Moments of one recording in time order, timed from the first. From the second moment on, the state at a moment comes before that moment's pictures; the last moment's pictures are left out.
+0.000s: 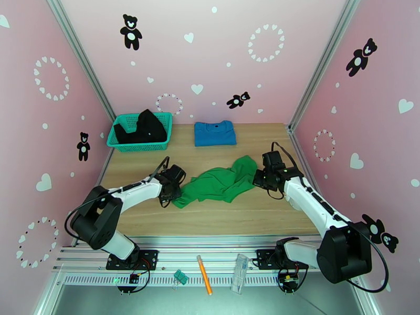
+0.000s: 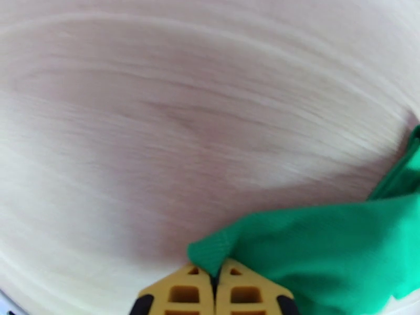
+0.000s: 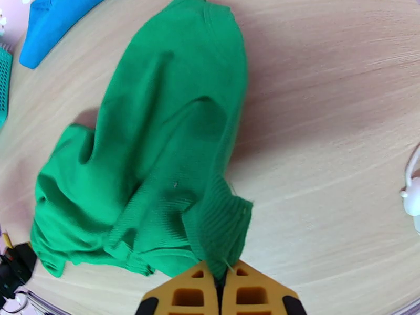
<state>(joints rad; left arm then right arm) -0.56 1.53 0.91 -0.69 -0.21 -0.82 0.21 1.26 0.94 -0.79 -0.03 0.48</state>
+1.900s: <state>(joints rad) -0.36 1.27 0.88 -0.61 0.00 -0.65 -0.01 1.50 1.09 -0.71 -0.39 0.27</state>
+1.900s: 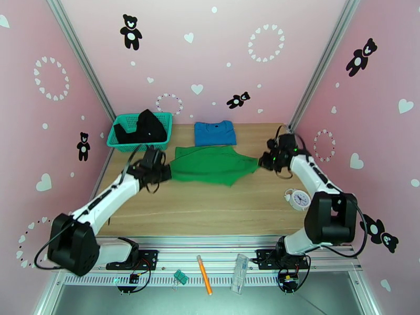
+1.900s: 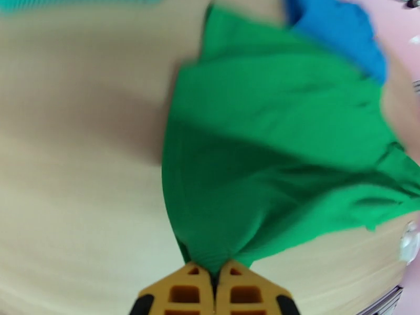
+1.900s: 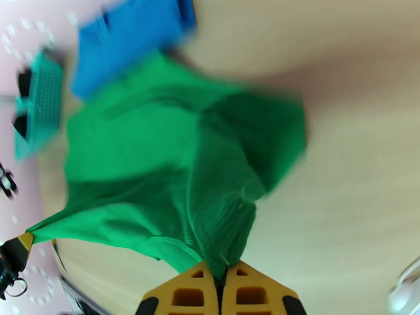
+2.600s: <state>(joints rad) -0.36 1.04 0.62 -0.62 -0.13 -0.90 0.13 1.21 0.77 -0.79 -0.20 0.28</state>
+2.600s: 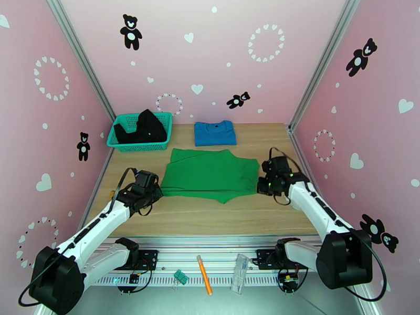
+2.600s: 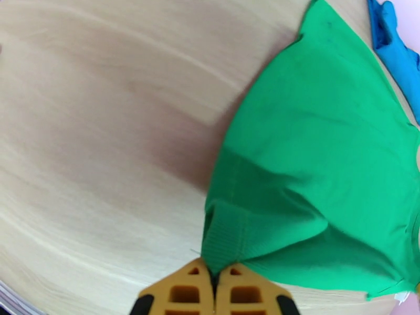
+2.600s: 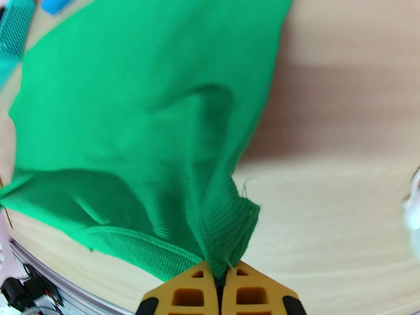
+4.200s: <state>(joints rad) -0.36 0.90 0.51 -0.73 -0.11 -0.98 1.06 1.70 0.99 -0.74 0.14 0.11</state>
